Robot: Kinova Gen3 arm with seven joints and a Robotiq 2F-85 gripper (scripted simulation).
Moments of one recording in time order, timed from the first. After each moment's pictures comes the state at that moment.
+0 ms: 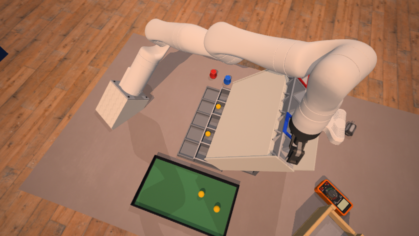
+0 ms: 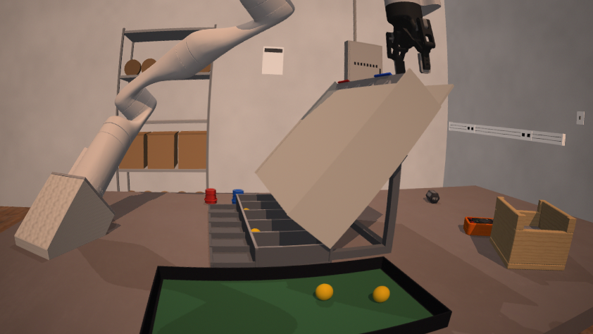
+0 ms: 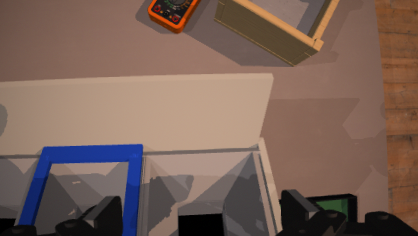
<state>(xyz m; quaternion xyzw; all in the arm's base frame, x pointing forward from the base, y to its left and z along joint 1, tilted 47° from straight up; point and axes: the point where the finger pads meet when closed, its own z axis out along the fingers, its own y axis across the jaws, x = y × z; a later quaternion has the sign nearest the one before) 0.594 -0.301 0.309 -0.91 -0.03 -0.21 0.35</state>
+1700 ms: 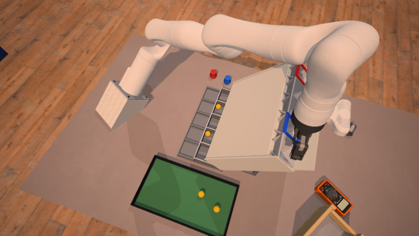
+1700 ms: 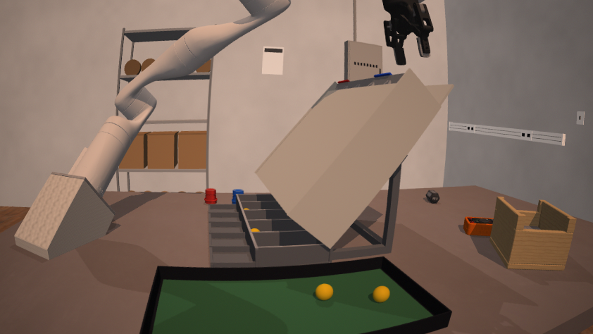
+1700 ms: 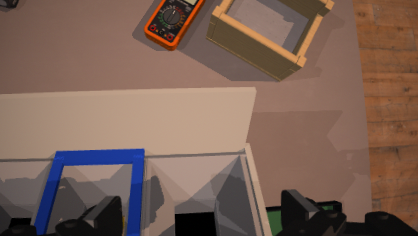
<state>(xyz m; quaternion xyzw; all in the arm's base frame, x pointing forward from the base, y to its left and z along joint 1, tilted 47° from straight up) 0.586 -0.322 0.329 -0.91 -0.02 -0.23 0.33</state>
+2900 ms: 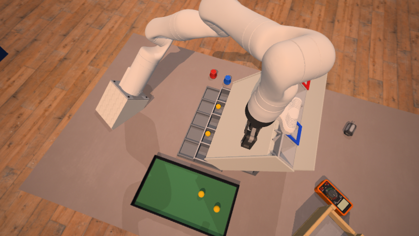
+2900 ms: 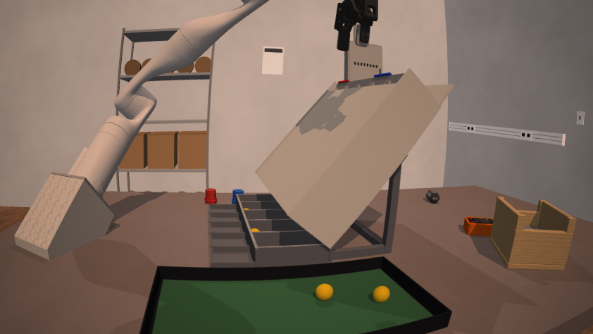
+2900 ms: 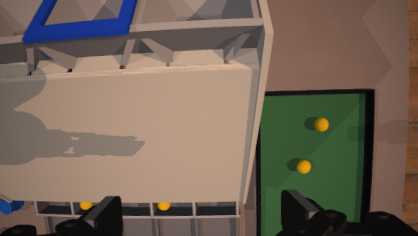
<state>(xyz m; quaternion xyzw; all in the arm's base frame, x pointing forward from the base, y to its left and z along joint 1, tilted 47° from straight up) 0.462 -0.325 0.282 -0.91 -0.07 -0.13 0.40</state>
